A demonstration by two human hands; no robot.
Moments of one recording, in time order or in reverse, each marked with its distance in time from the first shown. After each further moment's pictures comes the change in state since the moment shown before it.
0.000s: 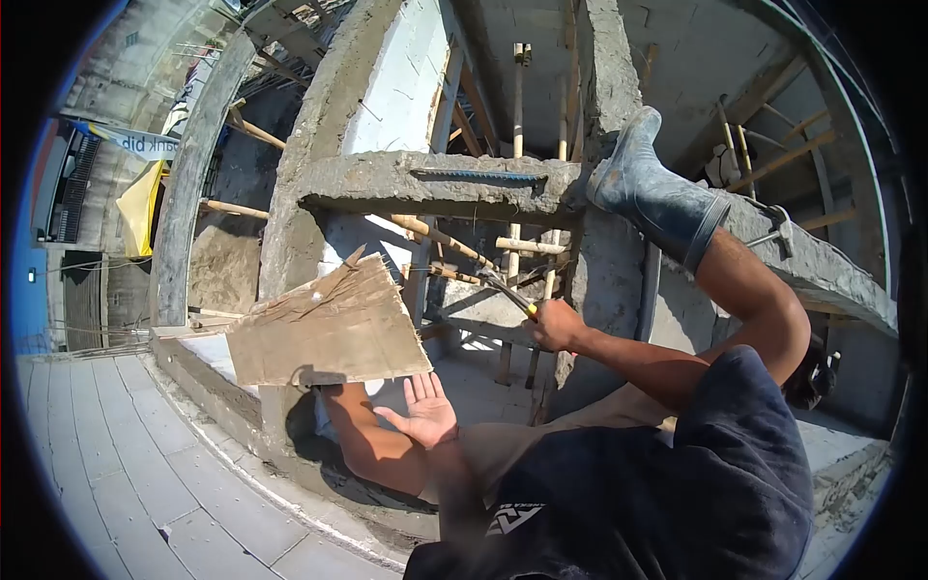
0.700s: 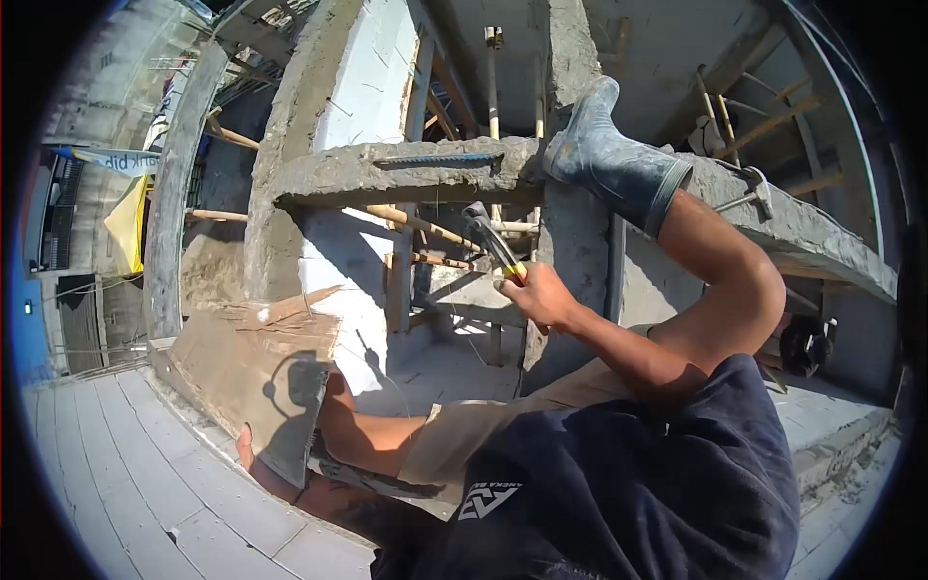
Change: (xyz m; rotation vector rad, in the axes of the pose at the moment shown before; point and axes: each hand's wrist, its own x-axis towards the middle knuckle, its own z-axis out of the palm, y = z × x) left_hand -0.097 0.158 0.169 0.568 0.304 0.311; right_hand -0.058 -0.018 -0.052 0.535 0.204 0.087
